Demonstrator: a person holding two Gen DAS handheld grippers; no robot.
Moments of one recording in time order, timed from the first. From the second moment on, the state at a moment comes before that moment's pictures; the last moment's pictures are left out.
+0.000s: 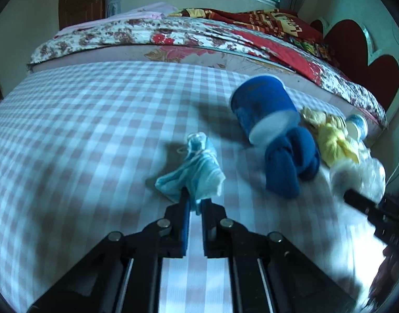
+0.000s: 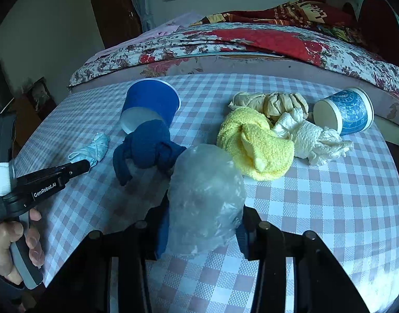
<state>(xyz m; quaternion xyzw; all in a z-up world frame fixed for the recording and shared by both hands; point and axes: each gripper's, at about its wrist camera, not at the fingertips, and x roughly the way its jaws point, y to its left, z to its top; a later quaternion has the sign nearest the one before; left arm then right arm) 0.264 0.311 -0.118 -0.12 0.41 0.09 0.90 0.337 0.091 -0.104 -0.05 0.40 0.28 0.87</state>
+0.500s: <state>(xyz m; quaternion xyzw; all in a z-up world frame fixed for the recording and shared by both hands) 0.193 0.258 -0.093 -0.09 0.39 0.06 0.91 0.277 0.033 -0.075 -0.04 0.38 0.26 0.89</state>
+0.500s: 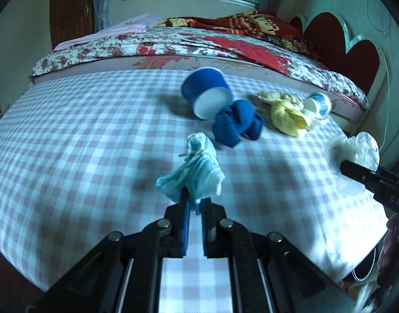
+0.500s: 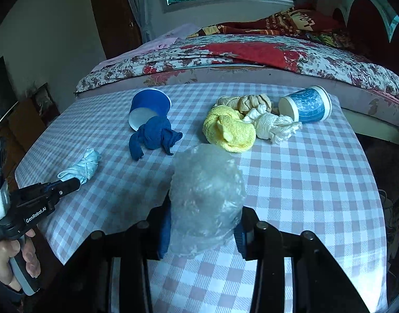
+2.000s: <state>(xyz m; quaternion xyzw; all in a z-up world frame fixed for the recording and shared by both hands) 0.118 -0.030 -0.058 0.01 0.38 -0.14 0.92 0.140 -0.226 -0.054 0.02 0.35 0.12 0.93</state>
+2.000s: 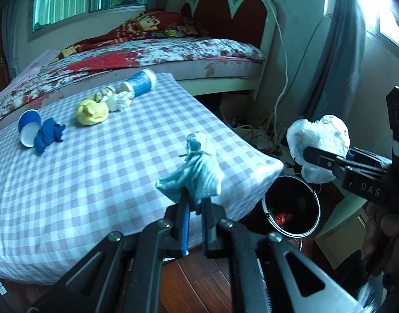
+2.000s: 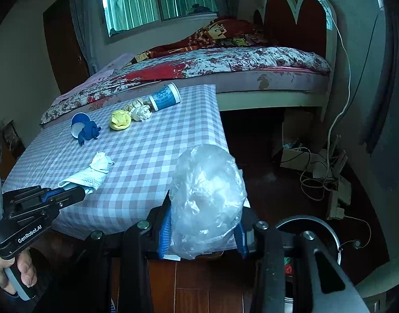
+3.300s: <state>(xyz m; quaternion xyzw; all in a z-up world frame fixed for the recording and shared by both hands) 0.140 -0.249 -0.142 0.08 0.46 -0.34 0.82 0.107 -0.403 -0.135 0.01 0.45 0.02 0.89</state>
